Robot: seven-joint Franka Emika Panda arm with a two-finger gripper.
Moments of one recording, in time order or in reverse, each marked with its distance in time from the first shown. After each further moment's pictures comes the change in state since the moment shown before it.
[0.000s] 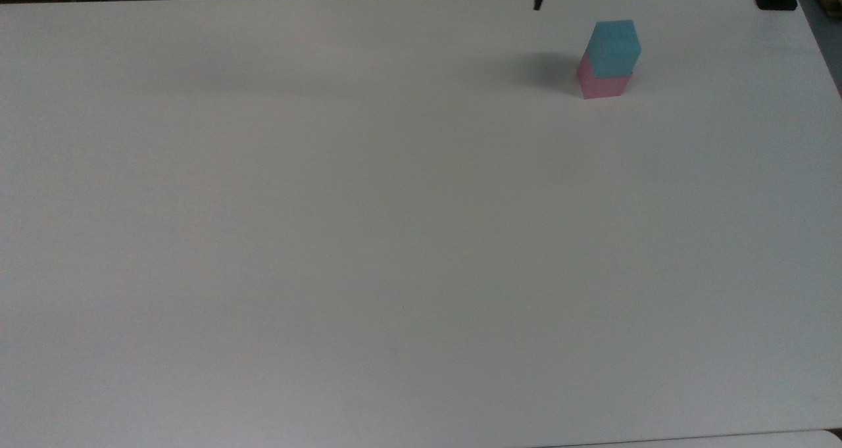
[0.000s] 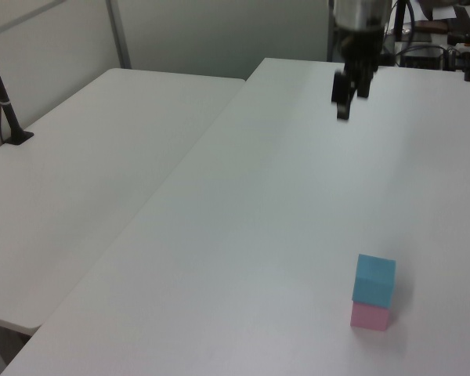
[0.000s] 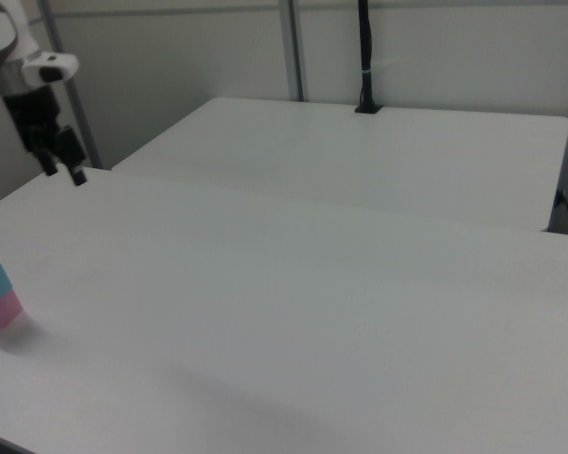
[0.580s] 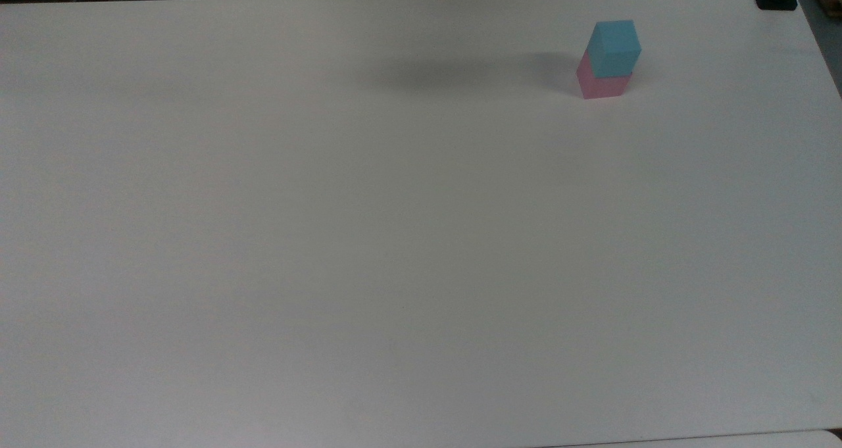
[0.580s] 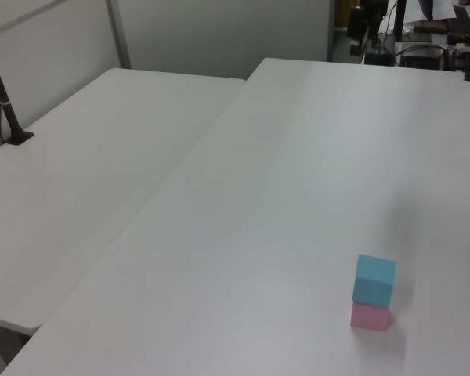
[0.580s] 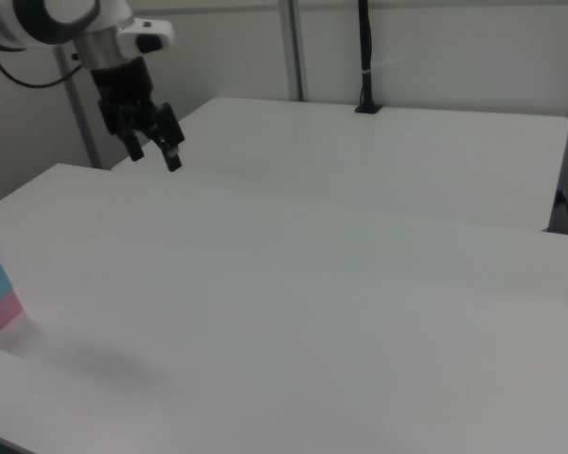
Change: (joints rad) arm -0.072 -0.057 -0.269 0.026 -0.001 -0.022 -0.357
